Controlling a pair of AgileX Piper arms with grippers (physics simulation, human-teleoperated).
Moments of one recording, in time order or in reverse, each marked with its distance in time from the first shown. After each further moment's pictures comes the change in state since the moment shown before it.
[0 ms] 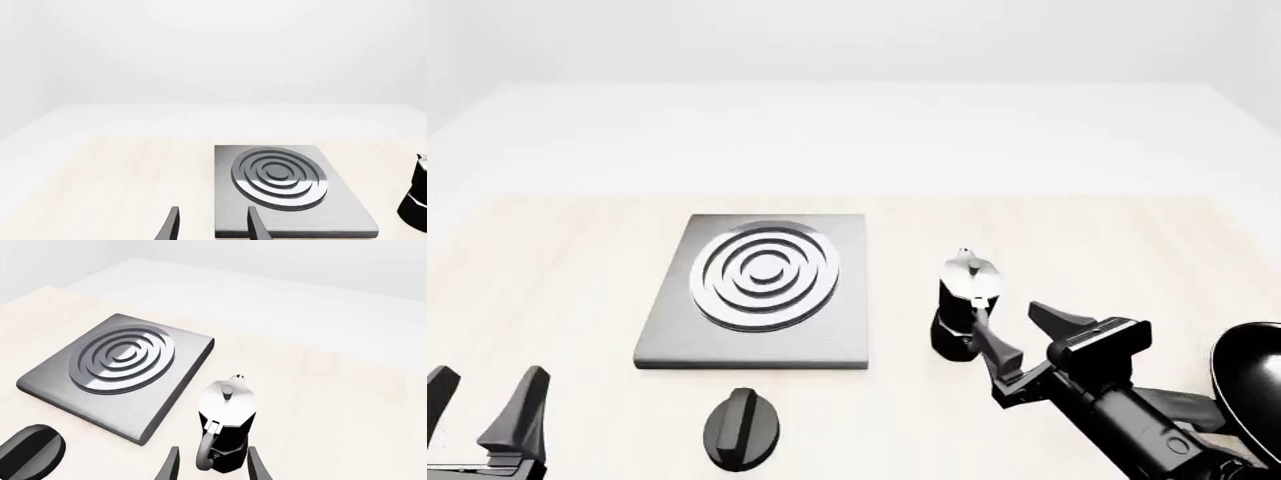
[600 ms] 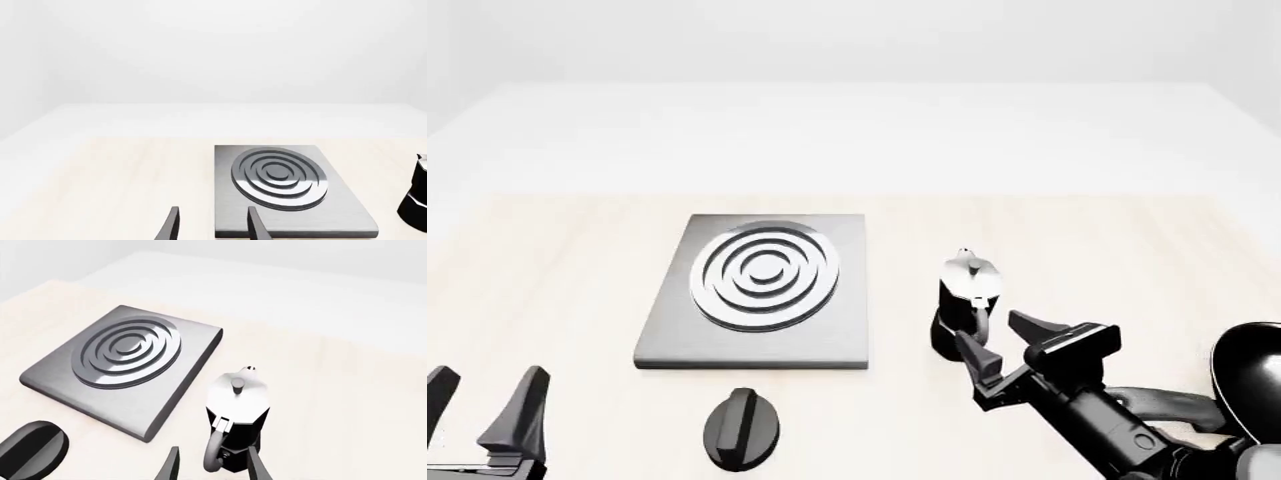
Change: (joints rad) left arm 0.000 0.000 0.000 0.000 0.000; right arm 0.028 0.184 -0.011 -0.144 0.038
